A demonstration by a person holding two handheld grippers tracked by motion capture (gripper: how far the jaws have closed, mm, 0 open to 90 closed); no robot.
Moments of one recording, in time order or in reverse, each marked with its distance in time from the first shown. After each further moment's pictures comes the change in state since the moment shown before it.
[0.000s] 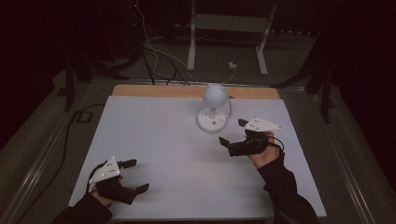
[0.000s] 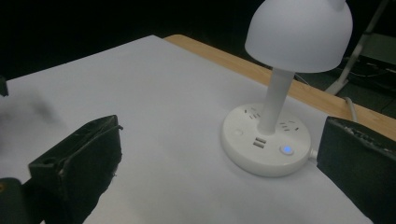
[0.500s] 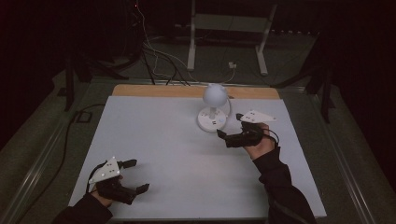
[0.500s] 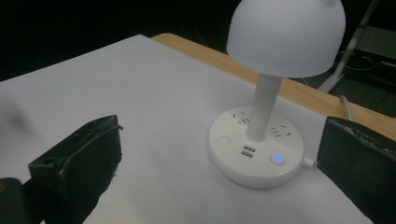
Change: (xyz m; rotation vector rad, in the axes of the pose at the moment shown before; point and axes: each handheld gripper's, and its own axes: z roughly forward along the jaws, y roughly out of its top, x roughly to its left) left arm 0.000 0.000 0.000 -0.006 -0.004 -0.004; right arm -0.016 0.004 0.024 0.015 -0.022 0.025
